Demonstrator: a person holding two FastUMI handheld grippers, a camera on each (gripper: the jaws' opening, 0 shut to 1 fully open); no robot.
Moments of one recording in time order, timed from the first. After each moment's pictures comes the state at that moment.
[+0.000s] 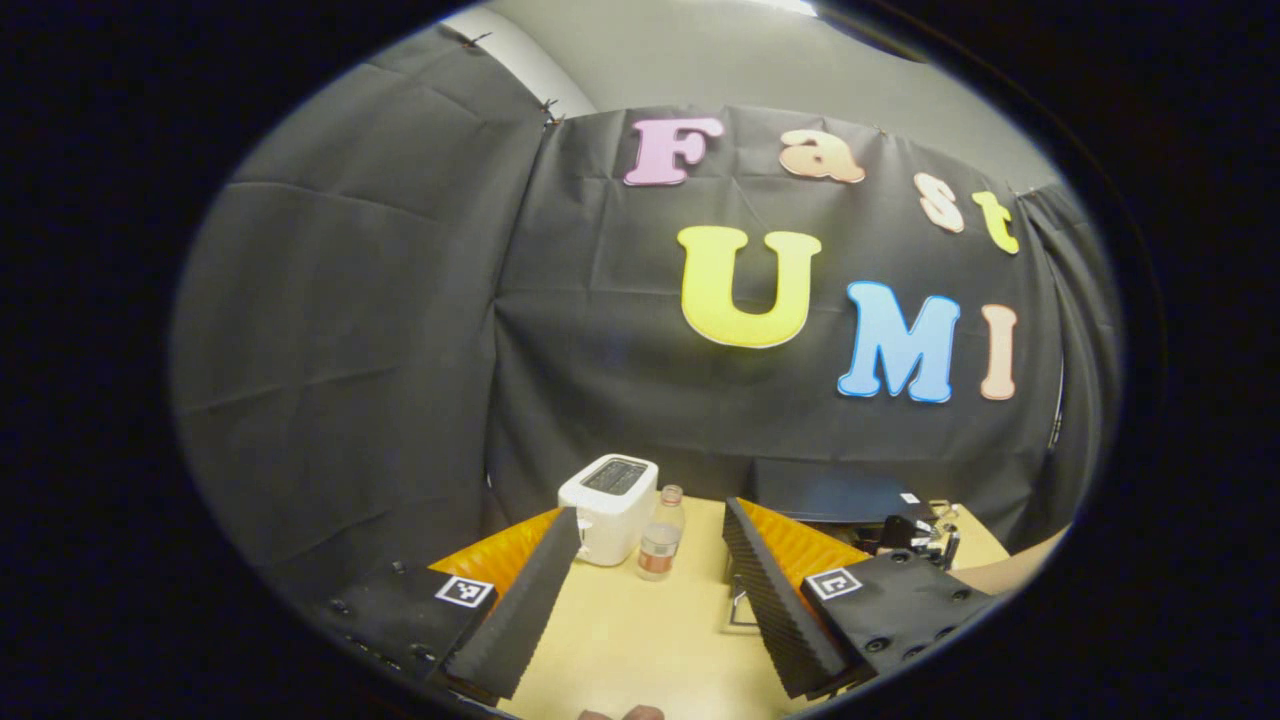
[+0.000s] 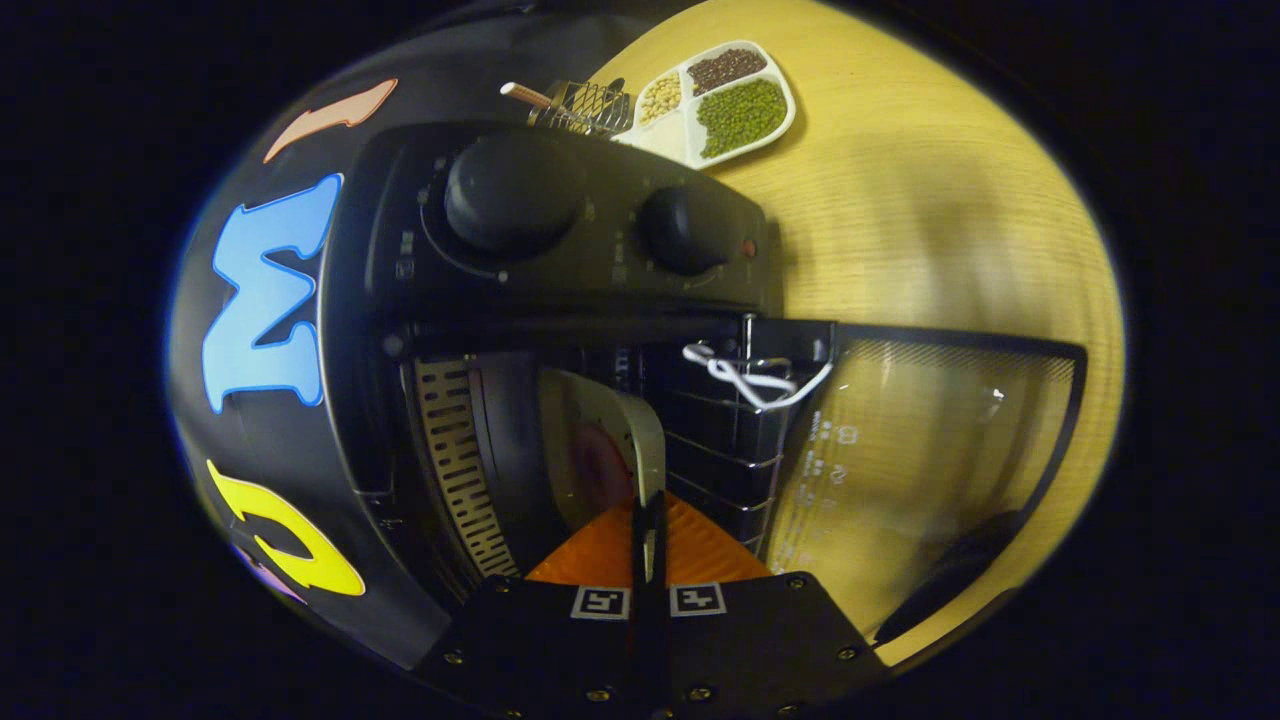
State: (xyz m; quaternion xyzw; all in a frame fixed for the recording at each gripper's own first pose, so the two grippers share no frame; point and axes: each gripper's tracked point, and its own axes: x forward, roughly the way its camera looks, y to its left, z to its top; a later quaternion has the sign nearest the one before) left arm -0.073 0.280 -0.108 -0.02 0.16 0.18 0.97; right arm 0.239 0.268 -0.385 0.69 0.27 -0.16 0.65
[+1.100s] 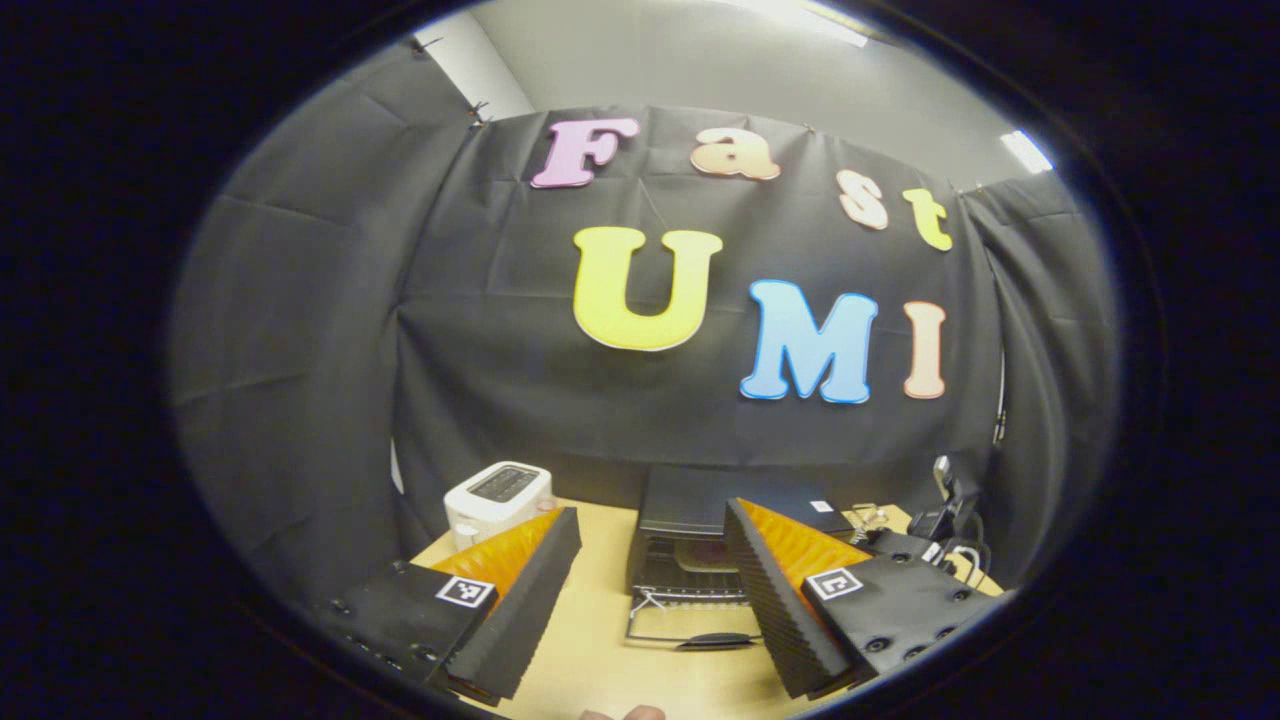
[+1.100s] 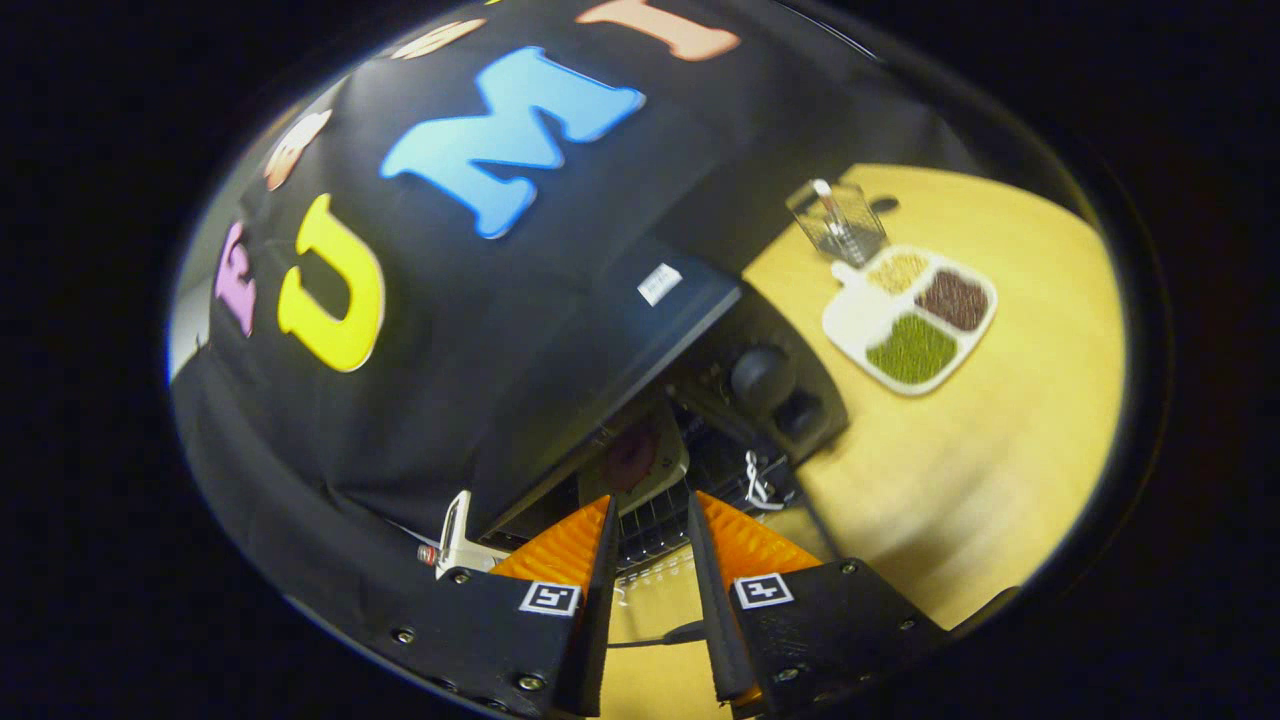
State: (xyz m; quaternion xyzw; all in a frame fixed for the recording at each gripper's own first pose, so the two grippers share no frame) left arm -0.013 0.143 -0.119 -0.03 0.14 0.05 0.99; right arm 0.149 0.187 -0.284 0.35 0.28 0.05 0.89
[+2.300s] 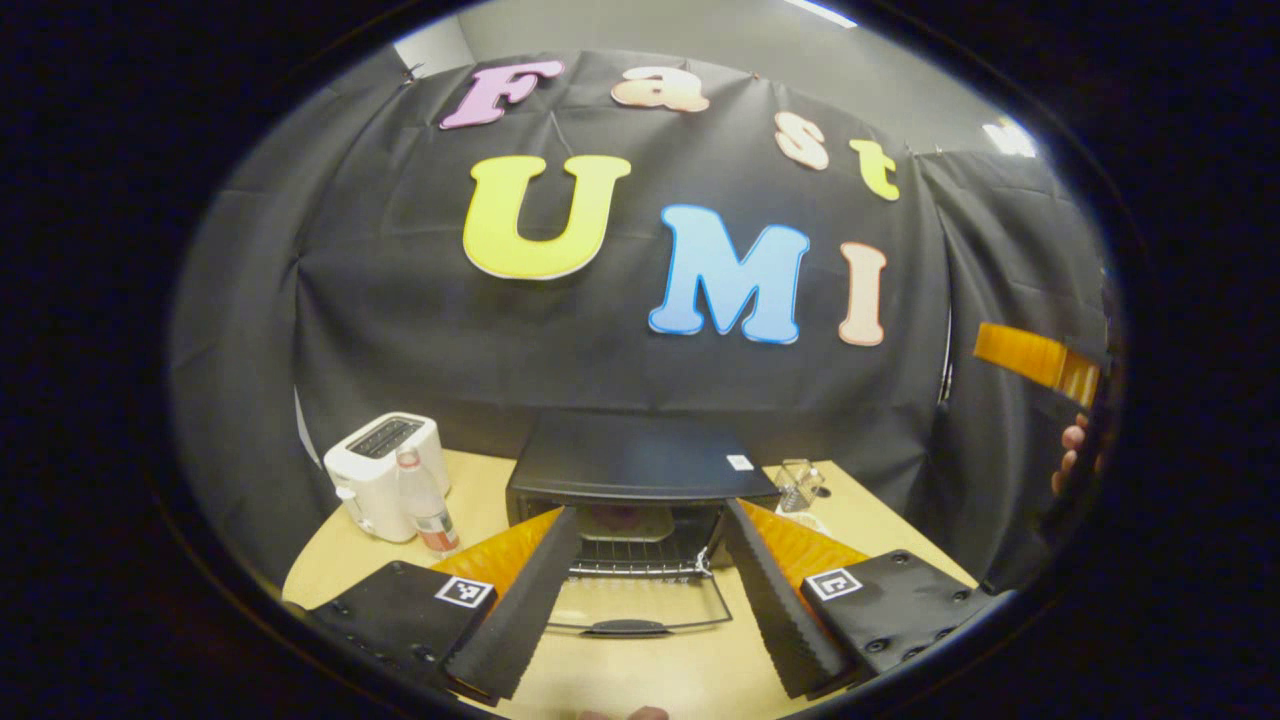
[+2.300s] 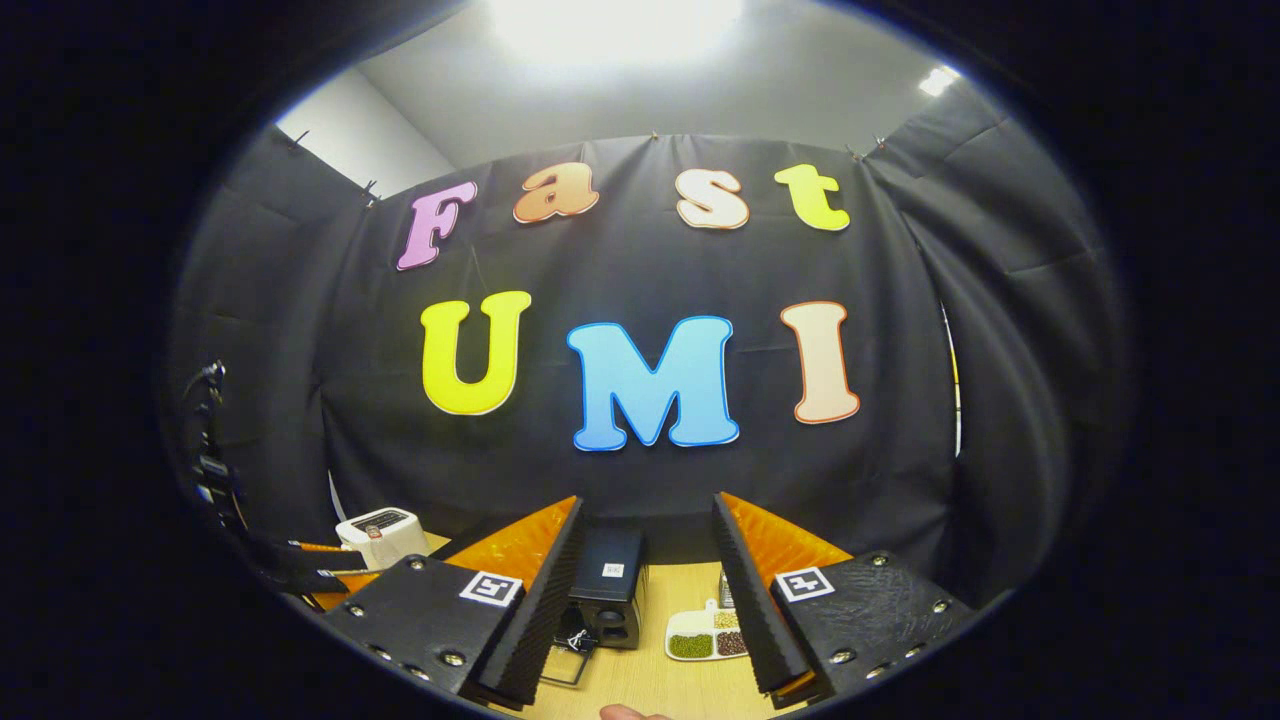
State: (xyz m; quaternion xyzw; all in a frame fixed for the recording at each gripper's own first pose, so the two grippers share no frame) left arm 0.038 0.043 -0.214 -0.03 0.24 -0.04 0.97; right arm 0.056 0.041 -0.035 0.03 -0.01 0.04 1.00
